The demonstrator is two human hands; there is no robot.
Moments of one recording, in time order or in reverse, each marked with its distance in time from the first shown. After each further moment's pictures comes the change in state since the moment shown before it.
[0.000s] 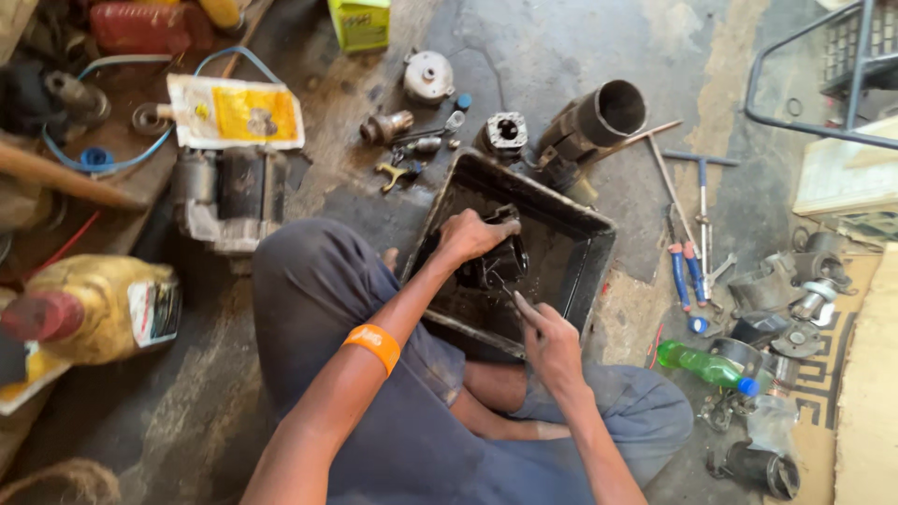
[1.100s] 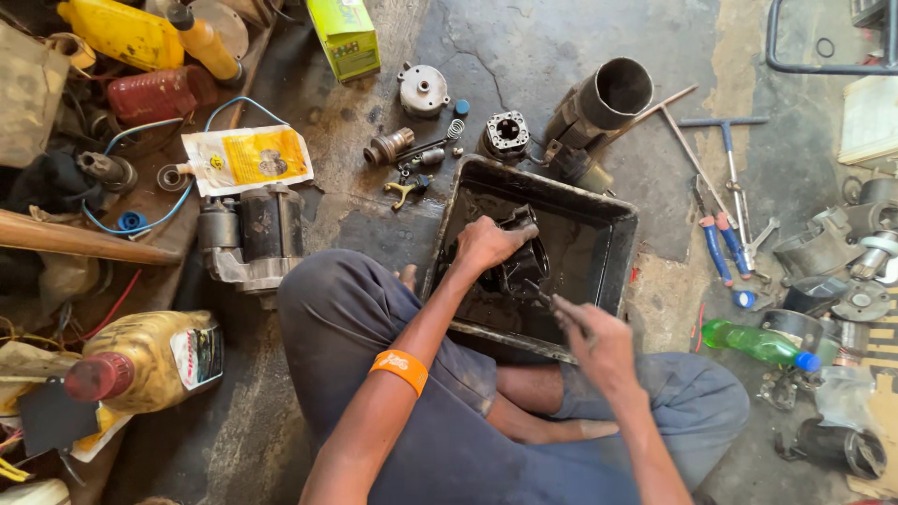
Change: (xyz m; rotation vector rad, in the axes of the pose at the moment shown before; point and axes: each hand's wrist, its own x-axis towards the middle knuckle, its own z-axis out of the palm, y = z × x) left_hand -0.004 0.010 0.001 0.087 -0.035 0.008; right_hand -0.004 0.006 -0.013 -0.004 0.029 0.064
